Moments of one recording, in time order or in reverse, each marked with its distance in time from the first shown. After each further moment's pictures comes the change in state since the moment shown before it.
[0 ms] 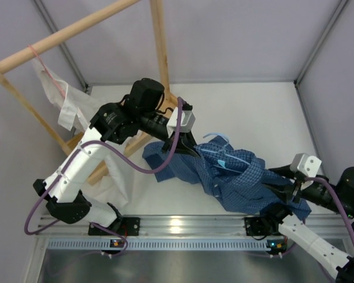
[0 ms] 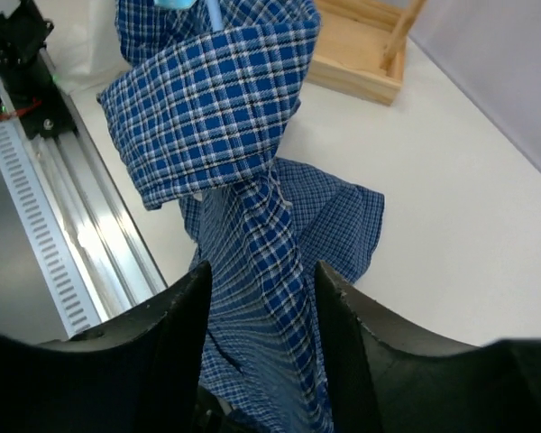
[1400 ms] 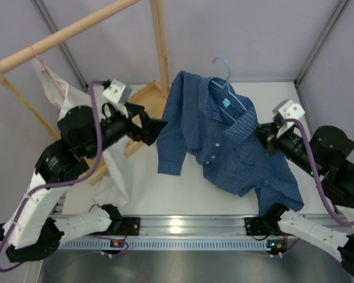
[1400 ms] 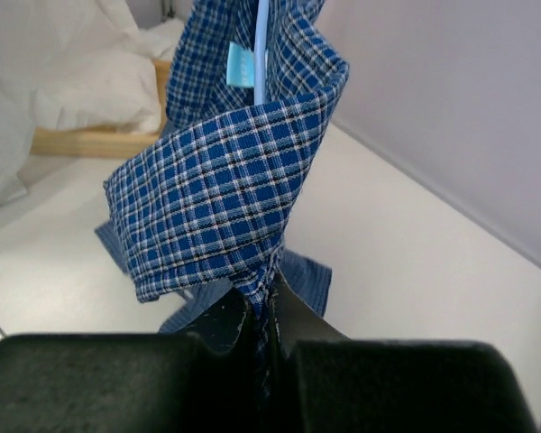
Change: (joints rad) left arm 0.021 -0.370 -0.209 0.336 -1.101 -0.700; right arm 0.123 0.262 0.016 0.375 0.373 0.098
